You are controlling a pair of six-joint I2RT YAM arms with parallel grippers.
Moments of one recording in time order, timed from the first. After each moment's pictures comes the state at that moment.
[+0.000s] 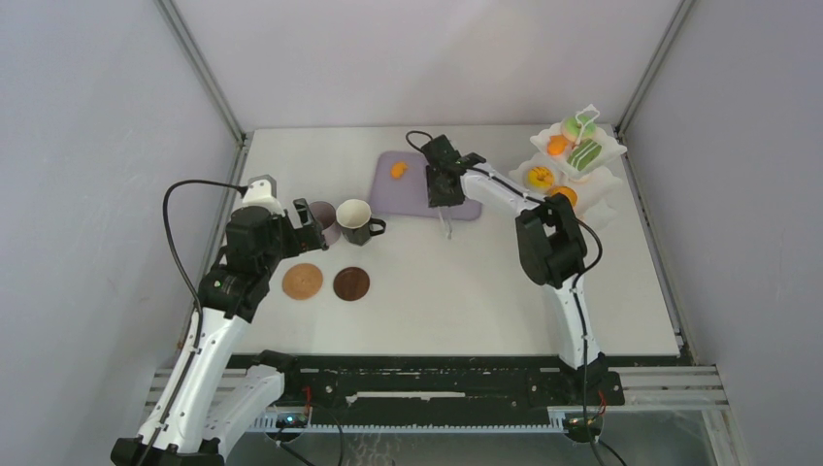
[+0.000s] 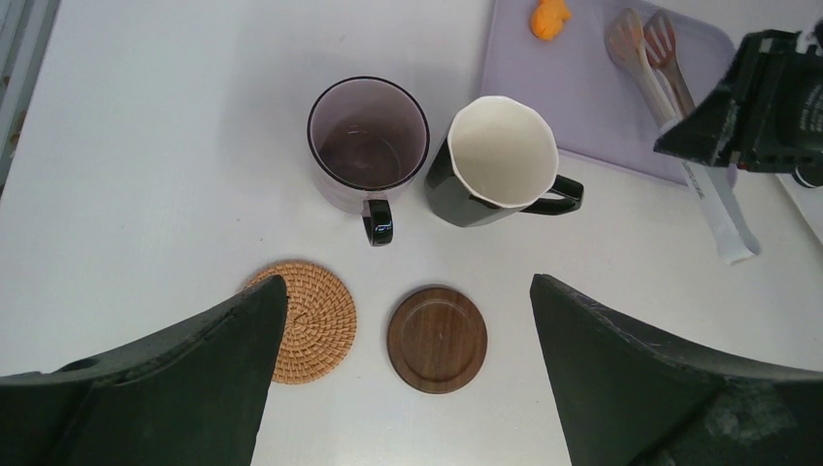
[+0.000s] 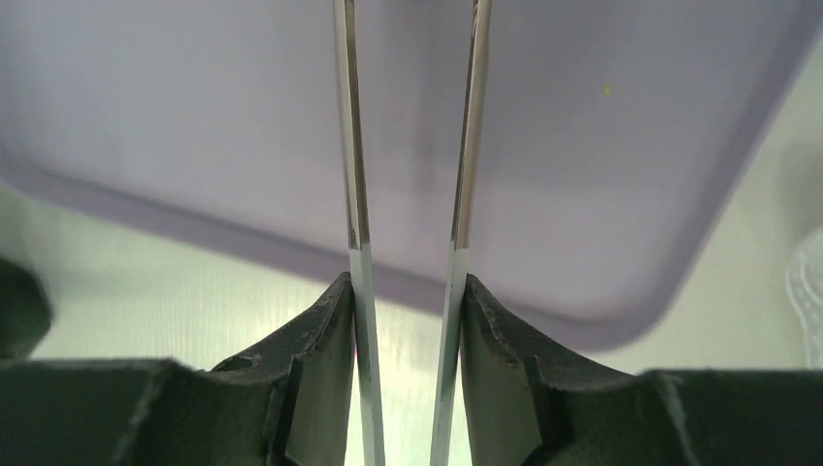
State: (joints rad) left arm -0.22 0.77 0.86 -0.56 -0.17 -0.32; right arm 0.56 2.26 1.91 -0.68 0.17 0.40
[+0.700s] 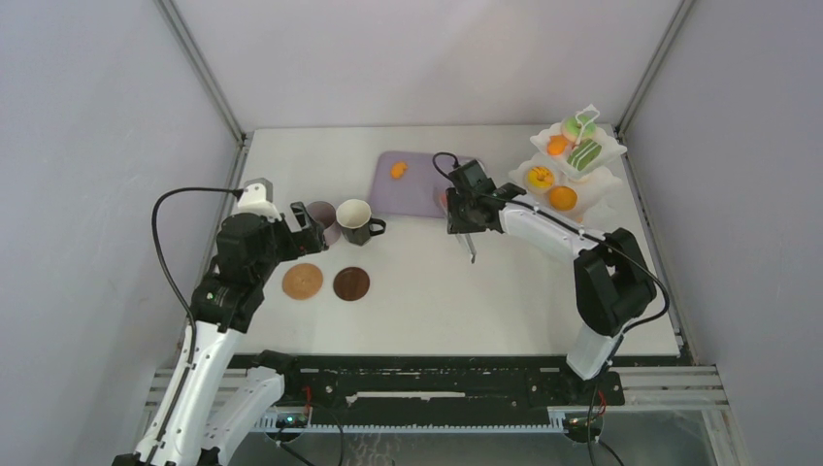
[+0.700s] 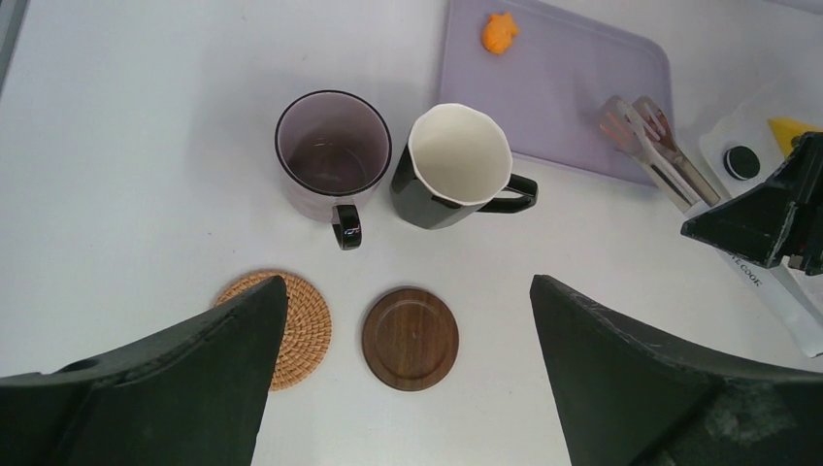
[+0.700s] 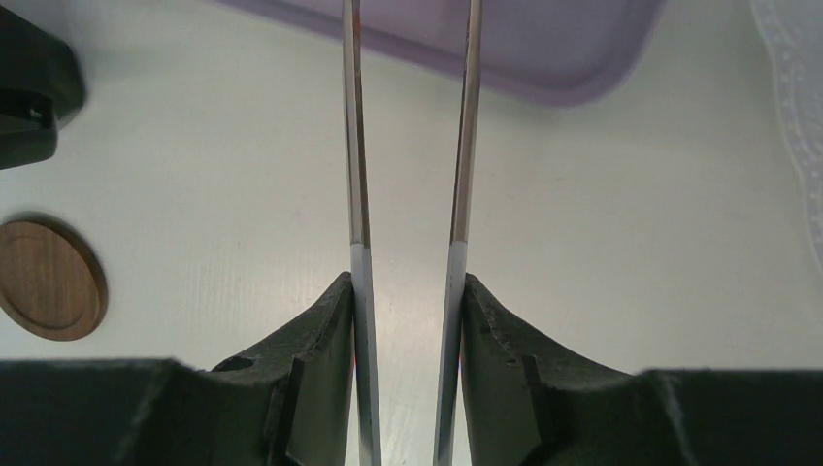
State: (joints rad) left arm -0.22 0.71 0.86 -0.56 -0.10 -0.33; right arm 0.59 1.75 1.31 -0.55 0.11 0.44
